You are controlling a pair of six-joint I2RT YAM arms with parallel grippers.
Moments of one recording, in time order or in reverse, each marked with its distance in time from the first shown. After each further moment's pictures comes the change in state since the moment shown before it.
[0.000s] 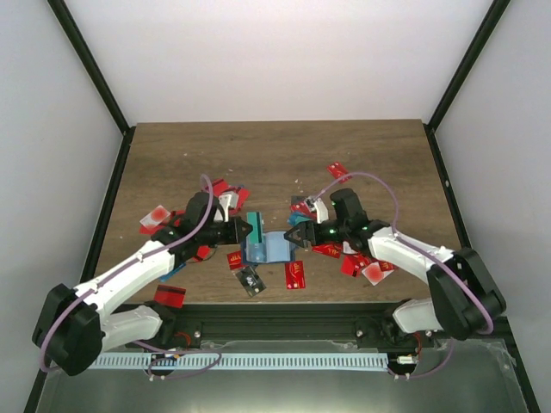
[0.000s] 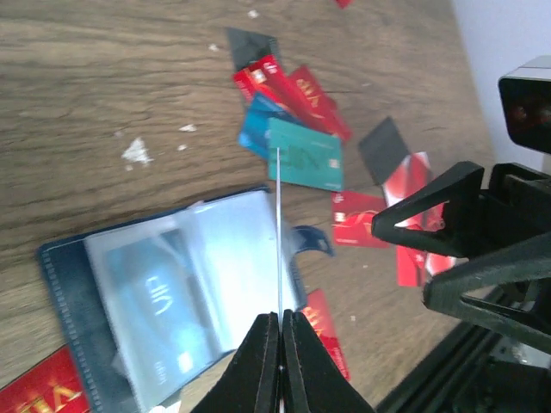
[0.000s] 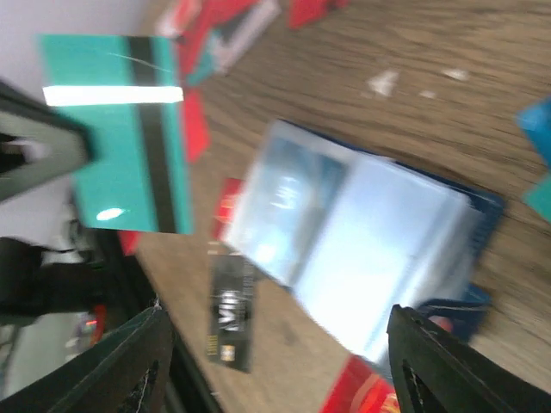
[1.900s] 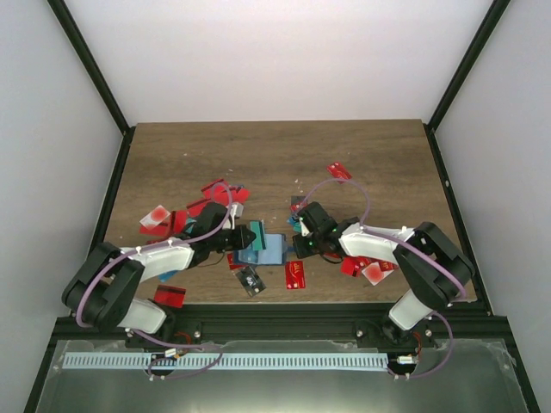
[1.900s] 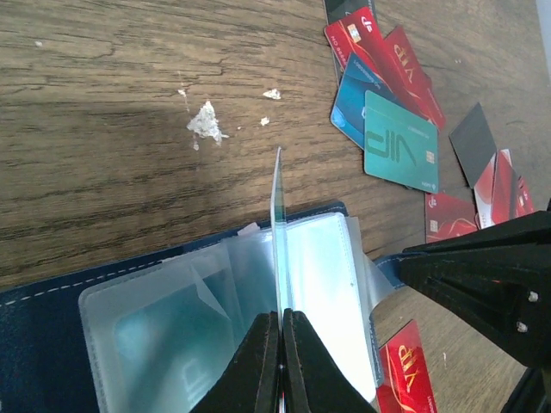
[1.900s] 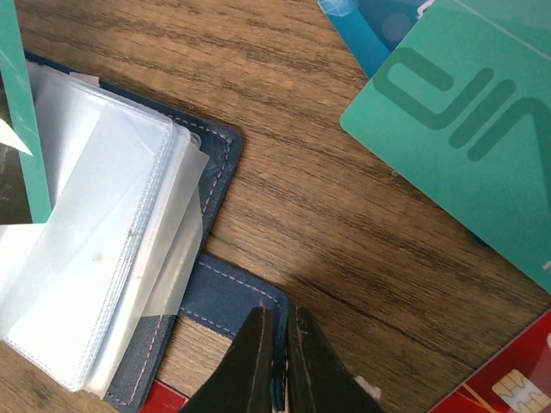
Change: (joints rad) left arm 0.039 0.291 -0.155 0.372 0.003 -0.017; right arm 0.212 0.253 0.108 -0.210 0.627 -0.059
